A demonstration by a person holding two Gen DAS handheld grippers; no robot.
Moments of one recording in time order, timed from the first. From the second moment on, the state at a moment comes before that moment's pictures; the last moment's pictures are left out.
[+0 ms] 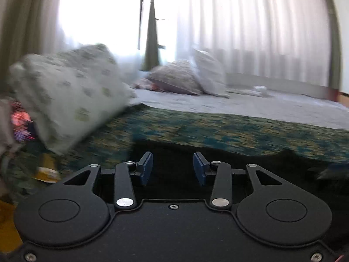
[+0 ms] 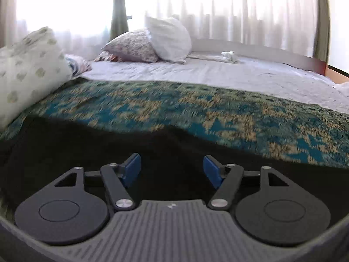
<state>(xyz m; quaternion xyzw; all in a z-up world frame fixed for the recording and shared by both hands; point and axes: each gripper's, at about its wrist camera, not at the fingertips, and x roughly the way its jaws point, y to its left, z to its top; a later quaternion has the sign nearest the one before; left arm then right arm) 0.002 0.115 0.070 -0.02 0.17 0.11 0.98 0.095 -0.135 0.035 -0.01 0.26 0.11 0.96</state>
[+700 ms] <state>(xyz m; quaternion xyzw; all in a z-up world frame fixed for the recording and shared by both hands) 0.025 0.050 0.006 0.01 0.28 0.05 0.96 0.032 -0.242 0.002 -0.05 0.30 0.10 0.95</state>
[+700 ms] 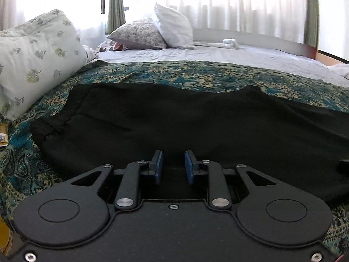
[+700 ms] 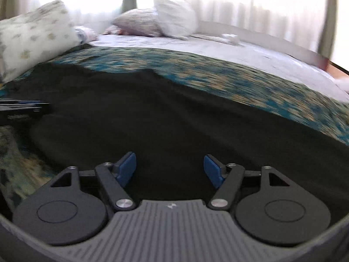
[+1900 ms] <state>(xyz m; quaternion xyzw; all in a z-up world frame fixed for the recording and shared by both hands) 0.039 0.050 0.008 0.03 0.29 0.10 0.95 -0.104 -0.595 -0.005 0.19 0.14 -0.35 0.90</state>
